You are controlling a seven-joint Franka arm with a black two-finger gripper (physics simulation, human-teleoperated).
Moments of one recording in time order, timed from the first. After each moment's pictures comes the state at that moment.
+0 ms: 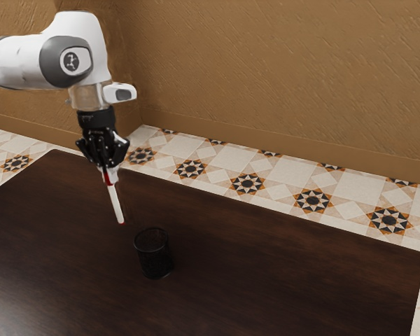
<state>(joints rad) 0.24 -0.05 -0.20 -1.87 -0.12 1.61 0.00</state>
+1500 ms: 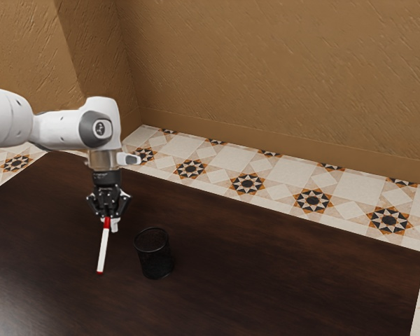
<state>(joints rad) 0.42 0.53 -0.24 -1.68 0.00 1.68 -0.01</state>
